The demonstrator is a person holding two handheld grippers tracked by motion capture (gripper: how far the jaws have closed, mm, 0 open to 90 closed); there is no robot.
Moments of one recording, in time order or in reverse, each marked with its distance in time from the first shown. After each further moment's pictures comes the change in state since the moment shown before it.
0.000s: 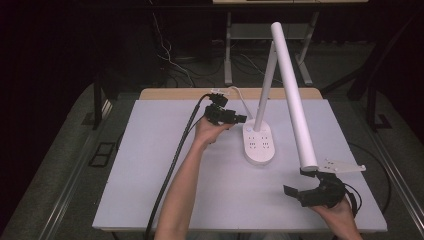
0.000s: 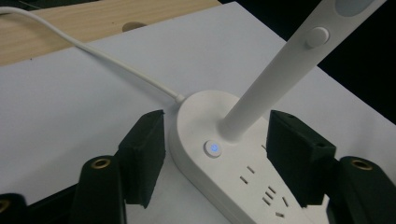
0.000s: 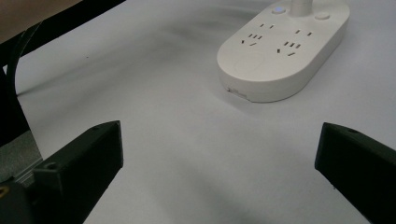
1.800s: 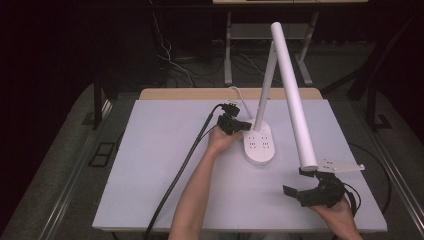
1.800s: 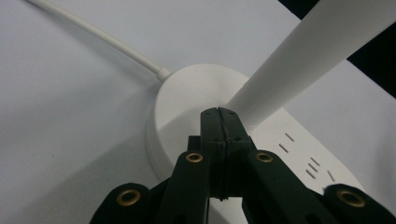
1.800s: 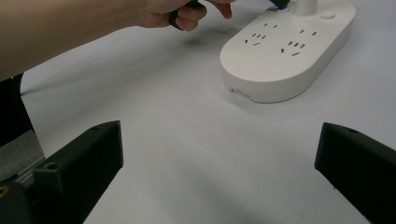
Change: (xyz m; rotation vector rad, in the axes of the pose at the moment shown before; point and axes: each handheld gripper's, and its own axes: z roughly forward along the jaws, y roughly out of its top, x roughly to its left) left arm -0.003 -0.022 0.051 0.064 0.003 0.024; right arm 0.000 0.001 0.001 0.007 0.010 -0.008
